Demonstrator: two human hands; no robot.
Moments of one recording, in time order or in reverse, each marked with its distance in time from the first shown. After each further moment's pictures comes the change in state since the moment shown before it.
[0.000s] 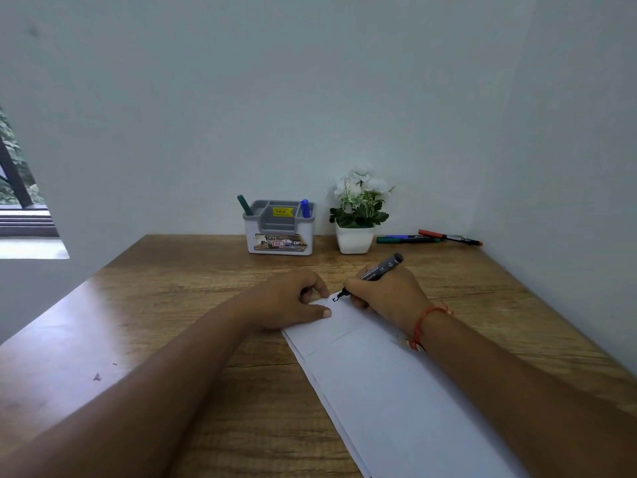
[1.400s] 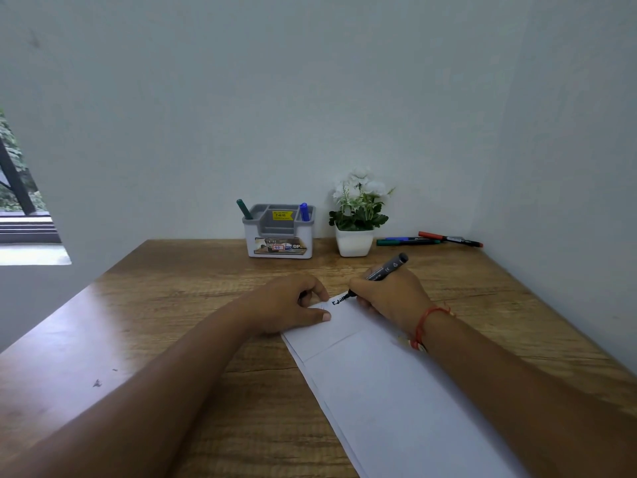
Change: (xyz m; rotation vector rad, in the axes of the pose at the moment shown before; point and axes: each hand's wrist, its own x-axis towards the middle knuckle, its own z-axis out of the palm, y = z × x) left_hand 0.000 0.000 0.000 -0.003 -0.018 -0.018; right_hand 0.007 0.005 -0.002 0.007 0.033 0.059
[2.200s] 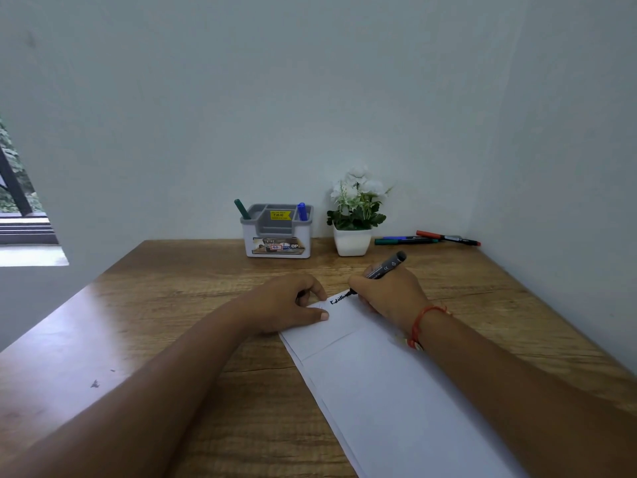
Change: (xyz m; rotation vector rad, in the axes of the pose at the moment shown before) left_hand 0.000 0.001 0.000 -0.007 0.011 0.009; right_hand -0.002 -0.001 -0.001 0.011 0.028 -0.013
